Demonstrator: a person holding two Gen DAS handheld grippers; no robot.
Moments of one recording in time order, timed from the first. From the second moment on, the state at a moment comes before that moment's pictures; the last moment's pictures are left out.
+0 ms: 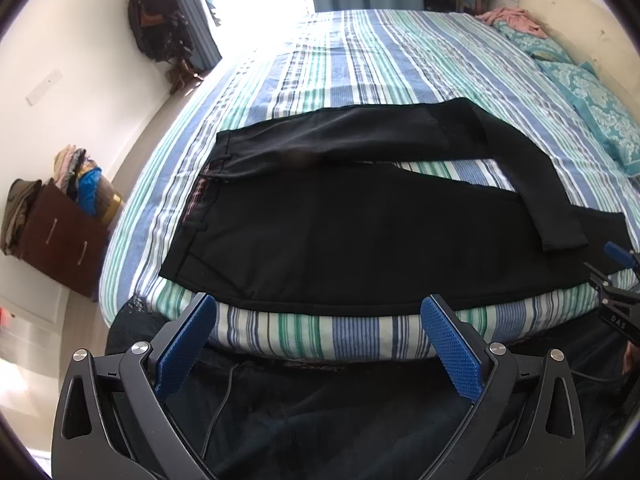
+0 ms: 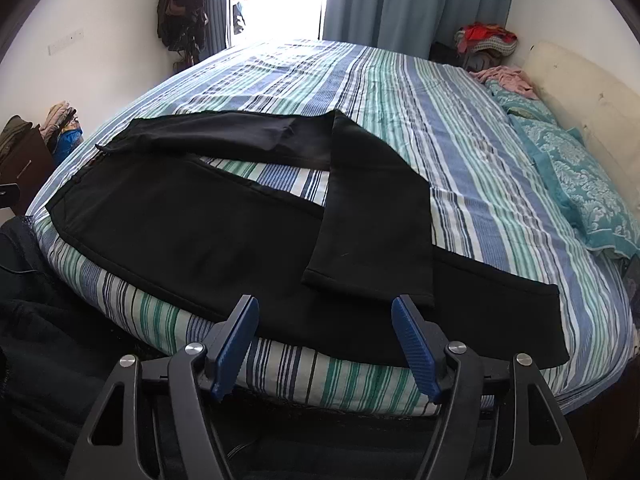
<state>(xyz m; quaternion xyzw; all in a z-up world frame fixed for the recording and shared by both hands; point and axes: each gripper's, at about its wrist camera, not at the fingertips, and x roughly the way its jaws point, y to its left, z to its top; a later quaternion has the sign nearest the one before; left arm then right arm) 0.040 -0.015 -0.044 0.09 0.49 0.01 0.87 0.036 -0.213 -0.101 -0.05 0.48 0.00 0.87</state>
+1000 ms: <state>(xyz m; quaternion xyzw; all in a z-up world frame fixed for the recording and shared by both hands) 0.119 -0.055 -0.080 0.13 0.53 0.03 0.84 0.309 -0.517 -0.055 -0.08 0.44 -0.23 0.87</state>
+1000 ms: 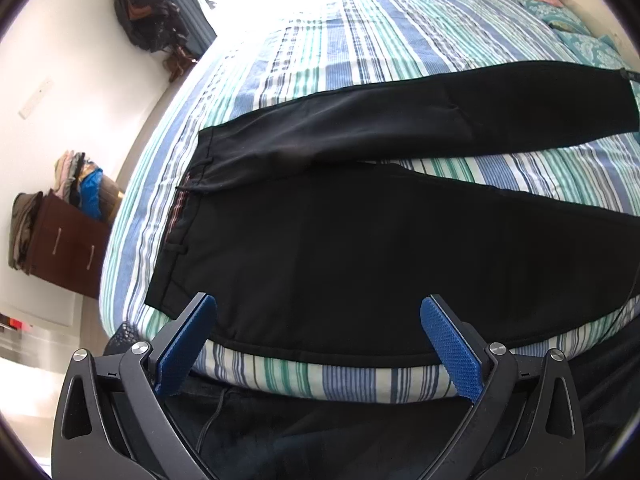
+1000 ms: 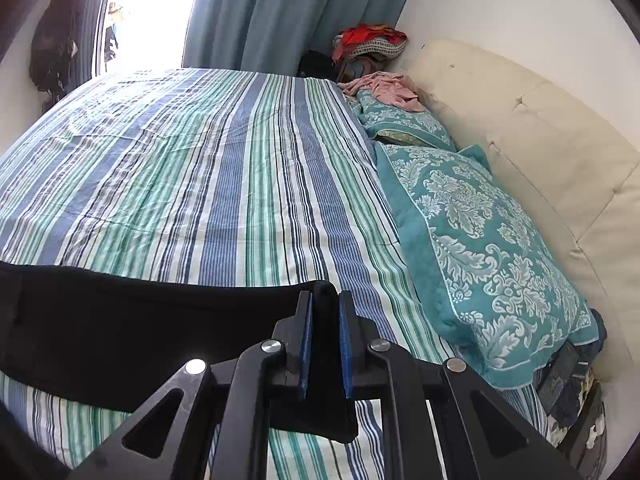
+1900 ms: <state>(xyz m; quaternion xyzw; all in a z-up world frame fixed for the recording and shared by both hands) 0.376 -0.045 -0.232 0.04 0.48 0.09 0.87 0.331 -0.501 -0.239 0.12 0.54 -0.02 0.83</state>
